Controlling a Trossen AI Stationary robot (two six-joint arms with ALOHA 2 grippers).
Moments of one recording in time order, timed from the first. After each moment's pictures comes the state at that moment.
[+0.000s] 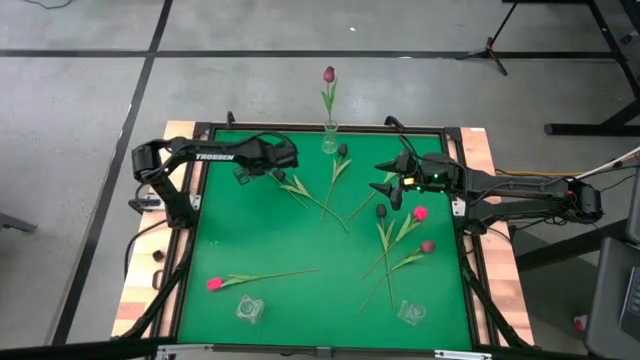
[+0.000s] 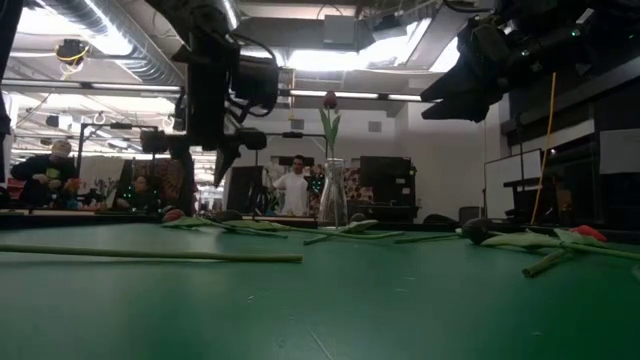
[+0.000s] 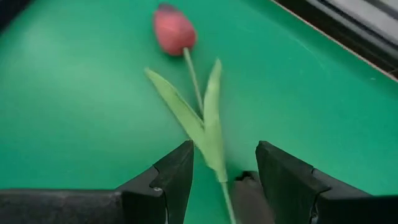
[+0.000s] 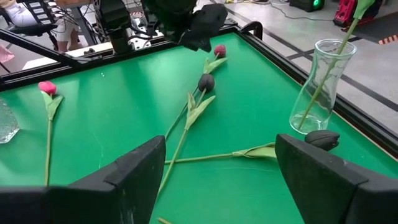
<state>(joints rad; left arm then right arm) 0.37 1.67 1.09 -0.91 -0.57 -1.81 -0.26 0.93 0.51 0.08 -0.02 0.12</state>
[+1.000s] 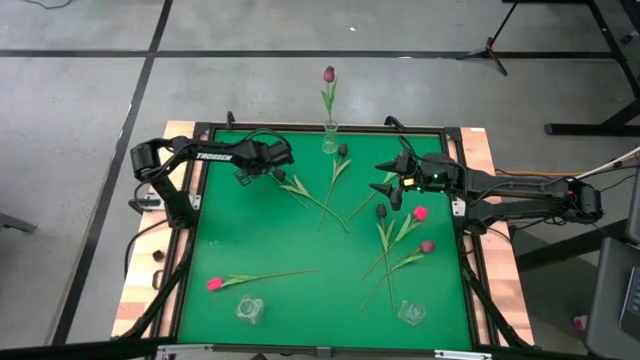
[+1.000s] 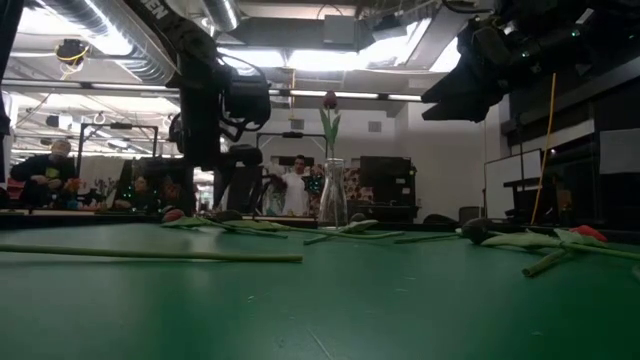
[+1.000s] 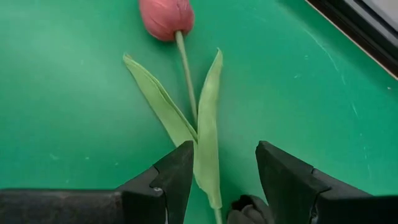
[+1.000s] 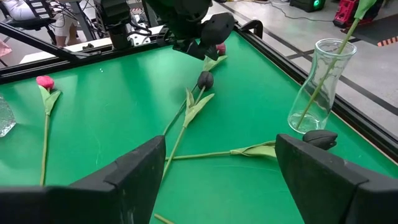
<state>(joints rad) 0.44 1.67 0.96 -0.69 -0.51 -1.78 -0.26 0.93 0.51 0.07 -0.02 0.10</state>
